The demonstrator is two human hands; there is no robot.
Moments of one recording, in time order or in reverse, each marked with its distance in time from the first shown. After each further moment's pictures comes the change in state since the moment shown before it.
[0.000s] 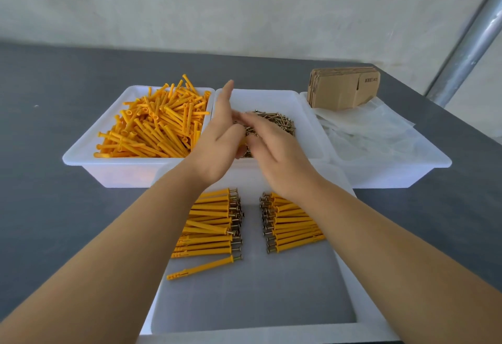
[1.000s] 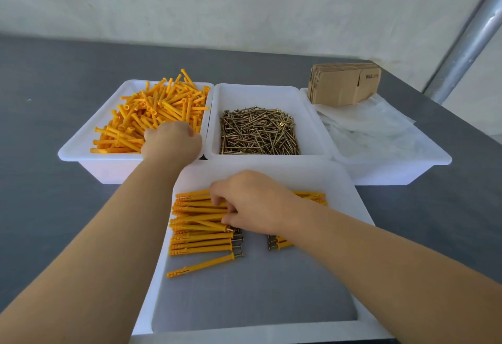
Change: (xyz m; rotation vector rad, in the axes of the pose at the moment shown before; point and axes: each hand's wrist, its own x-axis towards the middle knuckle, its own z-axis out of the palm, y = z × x) left_hand 0.016 -0.056 -0.052 0.953 0.151 -0.558; right_hand -0.020 -0.010 0.040 -0.478 -0.591 -0.076
